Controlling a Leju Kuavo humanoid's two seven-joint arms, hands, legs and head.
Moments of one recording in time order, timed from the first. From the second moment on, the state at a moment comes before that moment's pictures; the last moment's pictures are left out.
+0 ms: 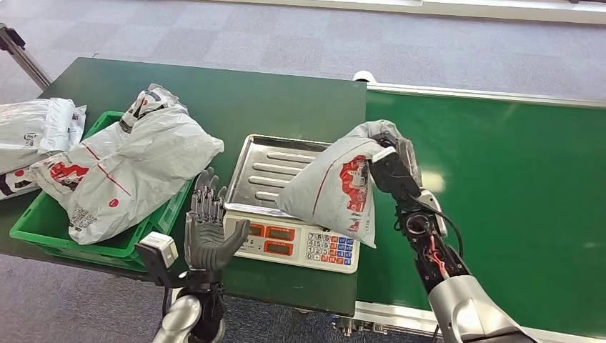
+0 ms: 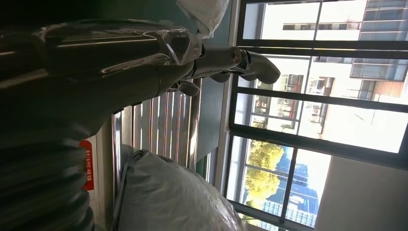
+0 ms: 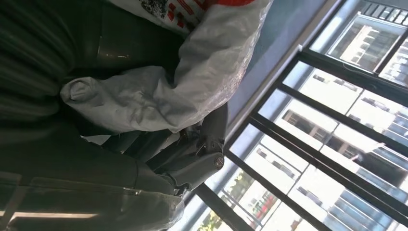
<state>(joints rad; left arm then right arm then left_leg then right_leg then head) -0.05 -0.16 -0.29 -1.46 0.16 0.11 -0.60 -0.77 0.09 0.31 -0.59 0.29 -0.14 -0.55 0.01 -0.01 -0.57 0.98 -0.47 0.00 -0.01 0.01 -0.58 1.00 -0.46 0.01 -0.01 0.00</state>
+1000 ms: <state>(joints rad) -0.05 -0.16 -0.31 -1.43 0.15 0.10 -0.59 -0.89 0.14 0.41 -0.38 0.38 0.09 -0.32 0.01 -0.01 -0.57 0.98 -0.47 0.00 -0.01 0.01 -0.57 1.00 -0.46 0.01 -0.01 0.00</state>
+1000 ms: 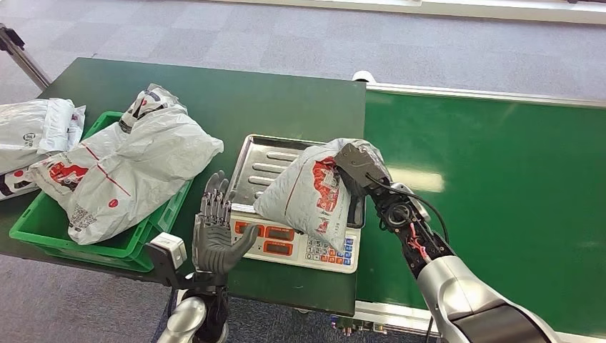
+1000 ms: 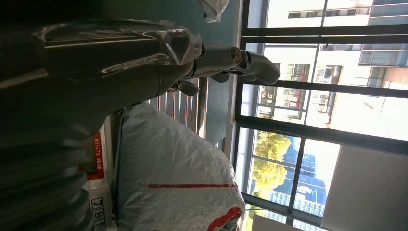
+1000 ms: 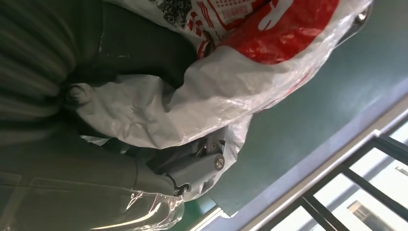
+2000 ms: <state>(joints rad) -0.05 -0.16 -0.30 -1.43 0.17 0.13 -0.58 -0.67 0.15 0.36 -0.66 0.09 0.12 -0.67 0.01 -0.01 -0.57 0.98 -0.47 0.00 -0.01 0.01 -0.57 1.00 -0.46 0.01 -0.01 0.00</state>
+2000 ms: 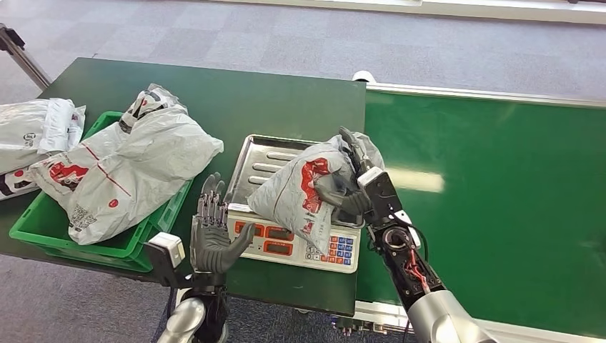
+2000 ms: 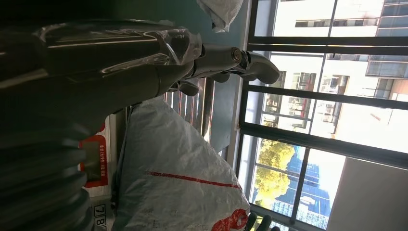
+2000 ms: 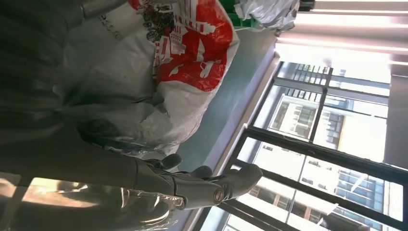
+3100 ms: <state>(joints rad) -0.09 -0.15 -0.23 -1.46 0.11 0.11 -0.60 -0.29 0.14 0.09 -1.27 -0.04 0.06 -0.55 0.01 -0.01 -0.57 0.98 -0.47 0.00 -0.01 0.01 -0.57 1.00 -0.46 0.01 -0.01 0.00</state>
